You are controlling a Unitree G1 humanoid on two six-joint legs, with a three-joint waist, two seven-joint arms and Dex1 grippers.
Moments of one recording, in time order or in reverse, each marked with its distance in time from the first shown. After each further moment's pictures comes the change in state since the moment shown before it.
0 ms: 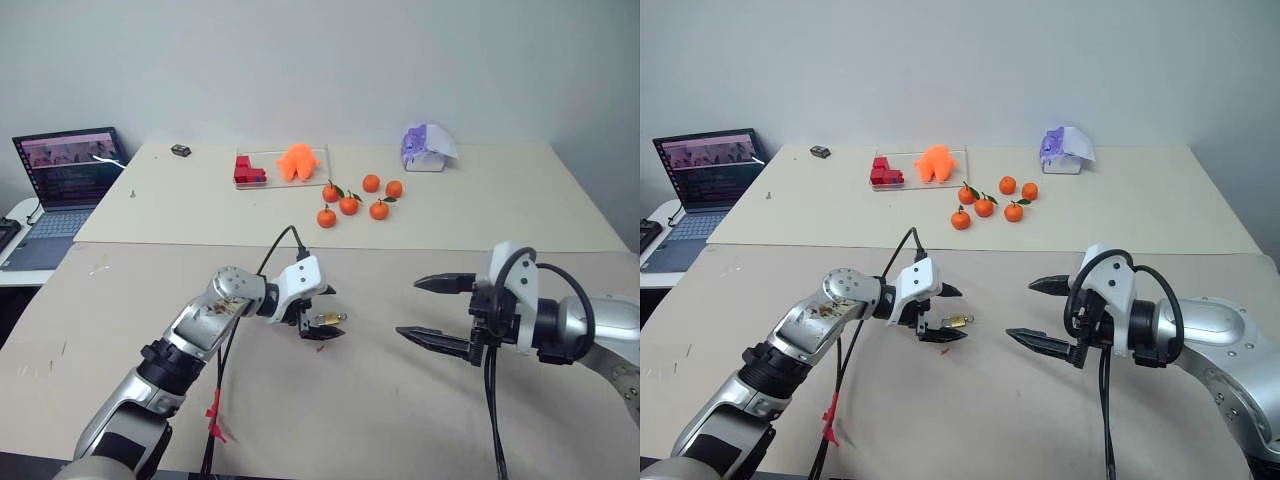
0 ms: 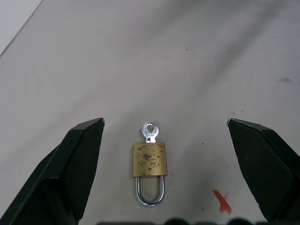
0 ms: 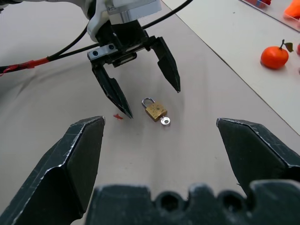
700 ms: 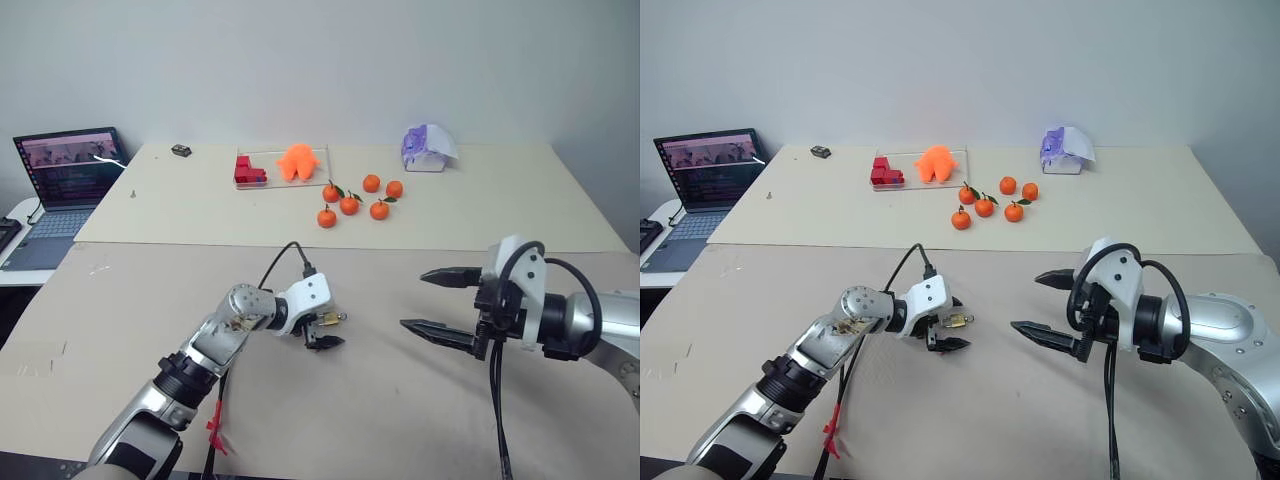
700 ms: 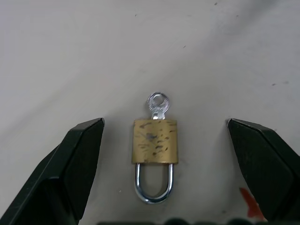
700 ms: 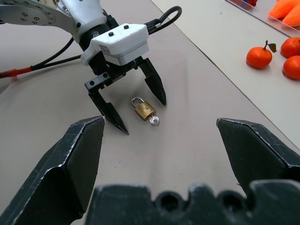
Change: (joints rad) left arm 0.060 -0.067 -0.038 0.044 0.121 -0.038 0.116; right arm -0.014 -0.023 -0.004 0.016 0.005 0.002 -0.014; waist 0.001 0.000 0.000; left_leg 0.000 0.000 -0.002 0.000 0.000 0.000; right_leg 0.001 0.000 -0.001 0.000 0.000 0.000
